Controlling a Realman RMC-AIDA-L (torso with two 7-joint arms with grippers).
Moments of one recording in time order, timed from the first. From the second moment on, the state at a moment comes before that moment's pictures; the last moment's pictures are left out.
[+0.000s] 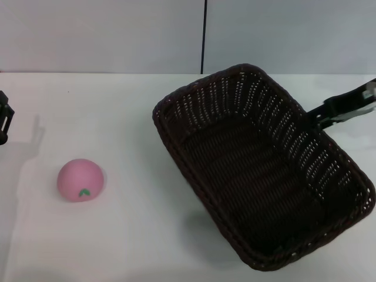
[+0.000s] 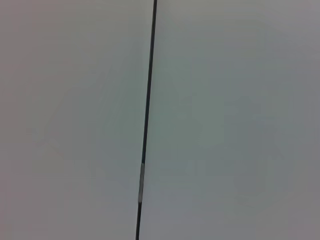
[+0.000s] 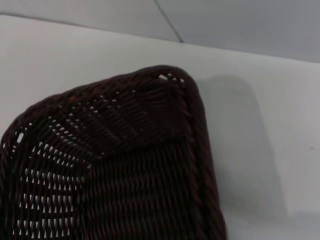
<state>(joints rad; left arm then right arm) -0.29 -2.07 0.04 -0.21 1.27 1.44 -0.10 0.79 1.99 -0.90 -0.94 -2.55 -1.60 2.57</state>
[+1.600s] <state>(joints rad) -0.18 -2.07 0.12 -0.22 1.27 1.59 -0.10 0.92 2.04 -1.11 -0.95 -2.55 -1.49 1.99</state>
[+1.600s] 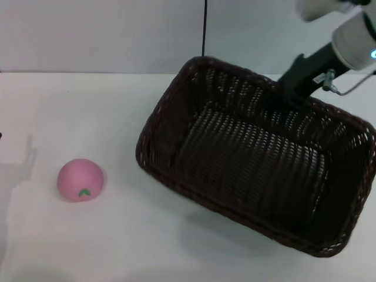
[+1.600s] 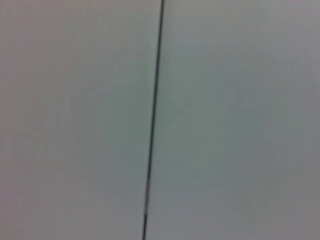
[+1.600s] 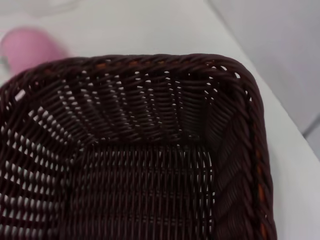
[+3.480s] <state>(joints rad) -0.14 -2.06 0.16 -0.22 1.31 1.68 -0.23 0.94 2.08 -1.34 -0.93 -2.47 -1.29 1.79</state>
